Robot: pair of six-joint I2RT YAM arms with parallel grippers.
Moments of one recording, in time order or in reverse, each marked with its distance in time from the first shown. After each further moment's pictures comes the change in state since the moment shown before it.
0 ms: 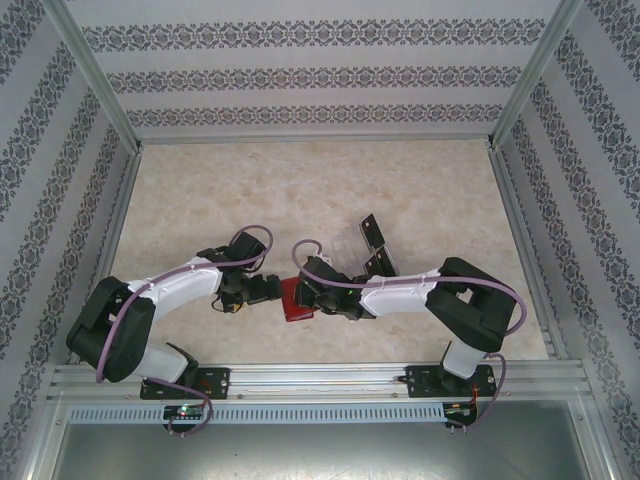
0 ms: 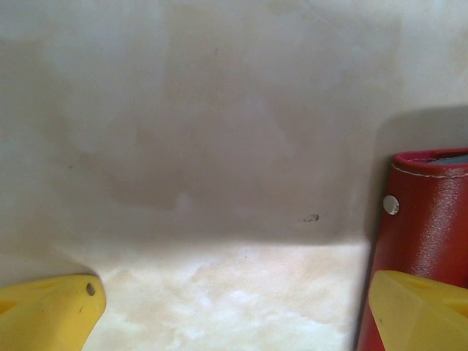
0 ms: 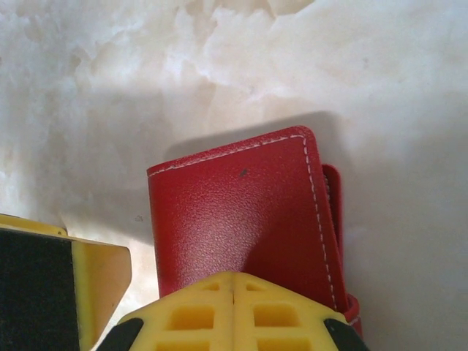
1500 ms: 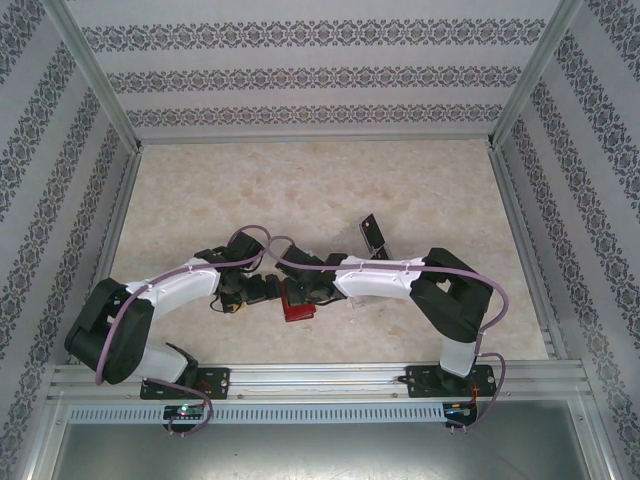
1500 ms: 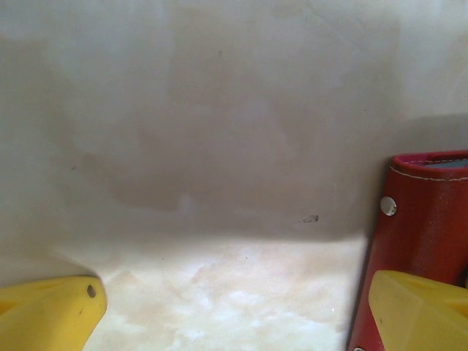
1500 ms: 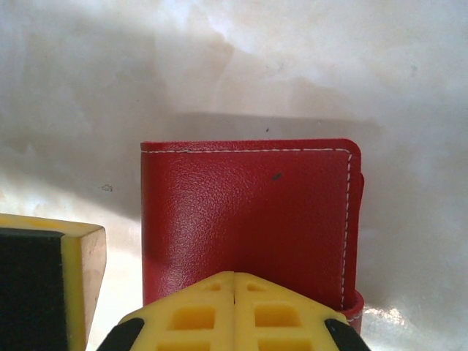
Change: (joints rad) left arm 0.014 -0.012 -0.021 0.018 0.019 0.000; right arm 0.016 0.135 0.354 -0.487 -0.018 -0.211
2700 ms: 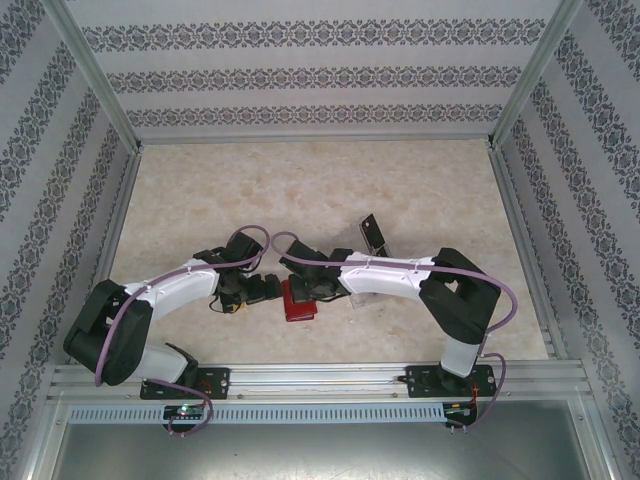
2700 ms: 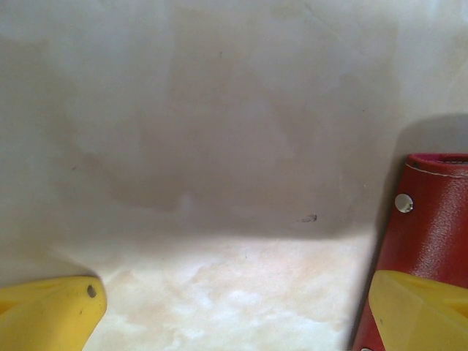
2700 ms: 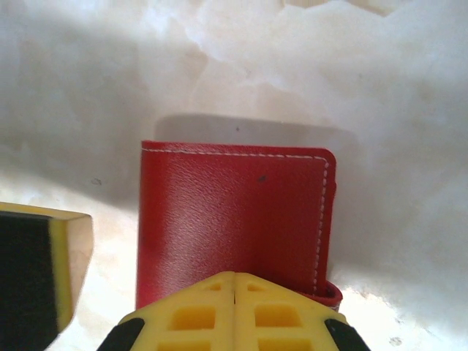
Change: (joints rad) left arm 0.005 -0.009 -0.006 0.008 0.006 0.000; right arm -0.027 -0.040 0.015 -0.066 0.000 -0.027
